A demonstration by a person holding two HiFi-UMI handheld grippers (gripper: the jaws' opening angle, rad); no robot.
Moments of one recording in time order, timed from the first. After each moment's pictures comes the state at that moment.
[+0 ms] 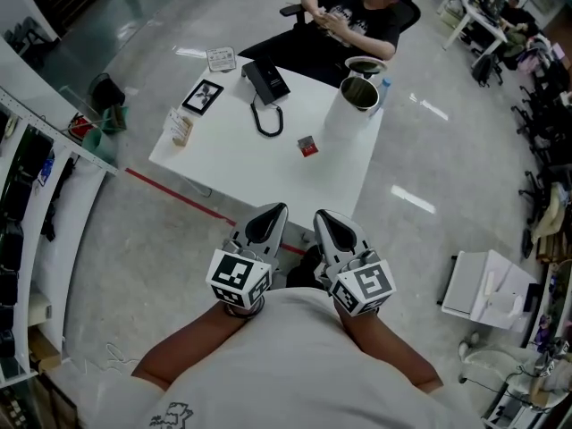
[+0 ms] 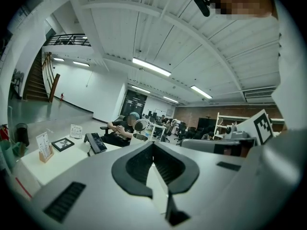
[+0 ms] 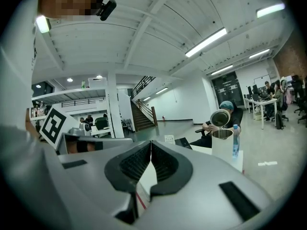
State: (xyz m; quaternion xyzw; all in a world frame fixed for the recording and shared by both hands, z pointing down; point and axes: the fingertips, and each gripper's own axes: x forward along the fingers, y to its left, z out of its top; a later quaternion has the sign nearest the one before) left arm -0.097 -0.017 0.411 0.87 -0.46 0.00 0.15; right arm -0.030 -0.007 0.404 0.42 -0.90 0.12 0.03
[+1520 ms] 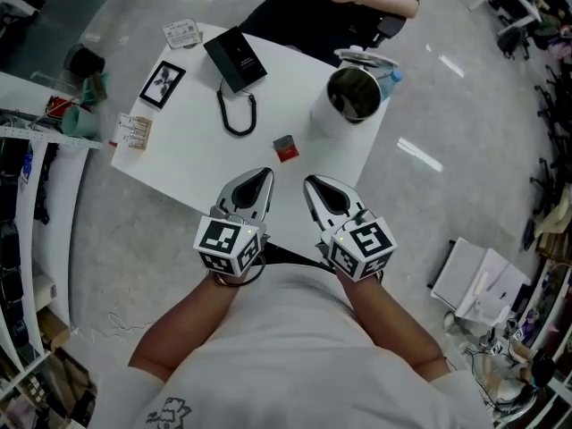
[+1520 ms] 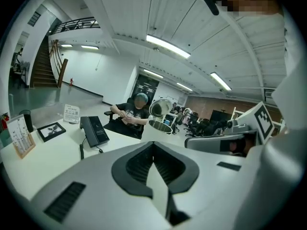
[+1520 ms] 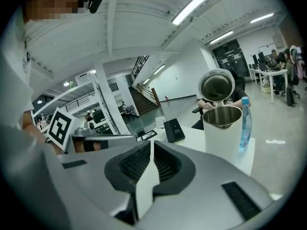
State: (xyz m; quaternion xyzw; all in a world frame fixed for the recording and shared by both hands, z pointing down) left arm -0.049 -0.230 0.511 0.84 -0.49 0.06 0.24; right arm 0.022 -0.220 0.503 0.35 -0.90 0.24 0.11
